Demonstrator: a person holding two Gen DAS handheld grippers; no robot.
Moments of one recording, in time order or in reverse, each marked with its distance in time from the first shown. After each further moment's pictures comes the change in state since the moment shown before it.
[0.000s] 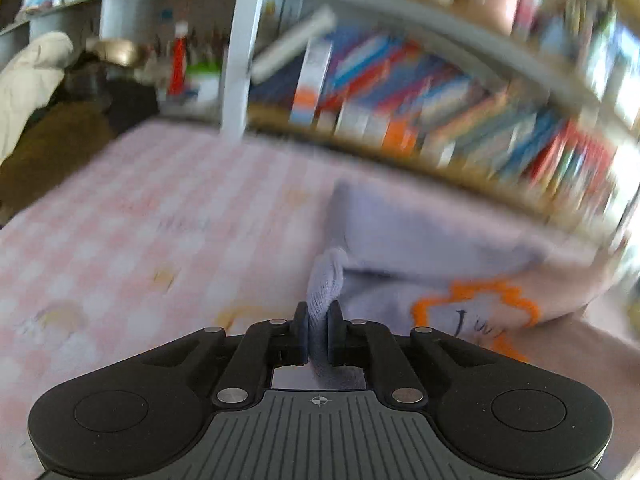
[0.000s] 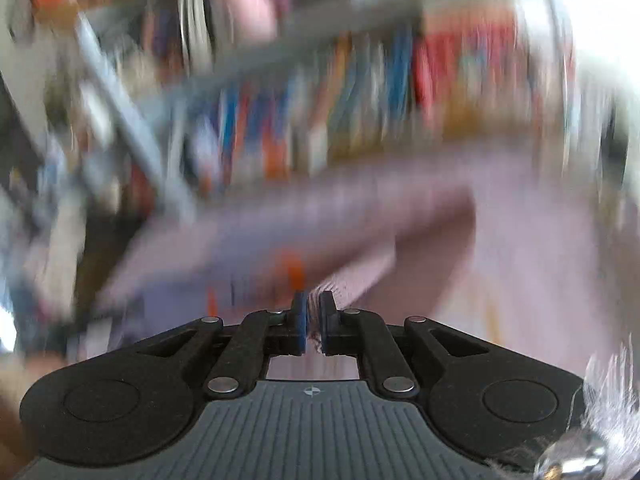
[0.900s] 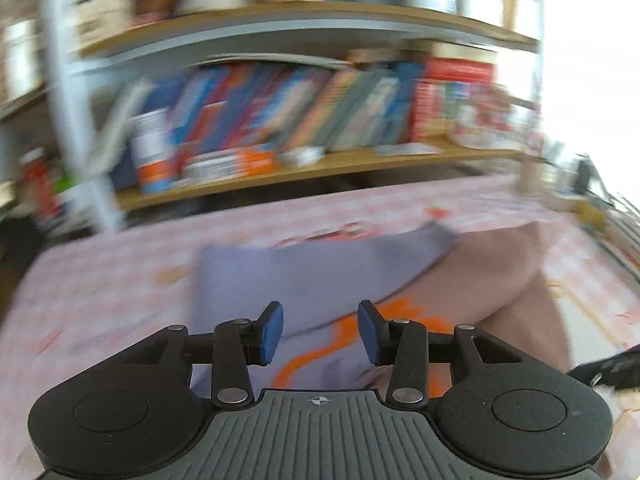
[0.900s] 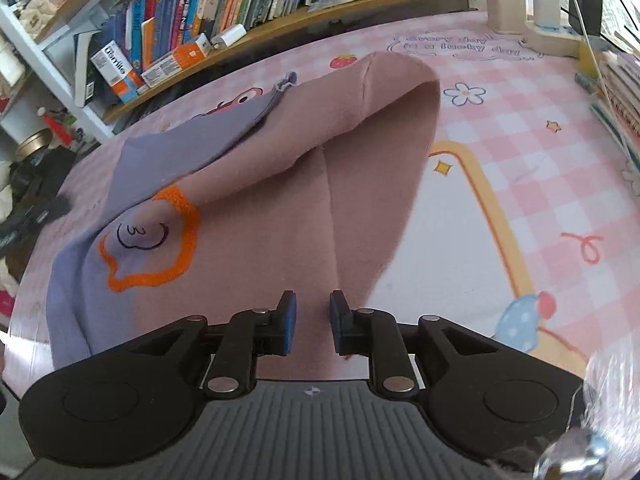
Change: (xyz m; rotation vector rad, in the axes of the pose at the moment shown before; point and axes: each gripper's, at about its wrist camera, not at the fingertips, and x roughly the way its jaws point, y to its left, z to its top) left arm 0.025 -0.134 0.026 0.453 -0.111 -0.222; right arm 0.079 -0.023 -0.020 0.109 0.075 -0.179
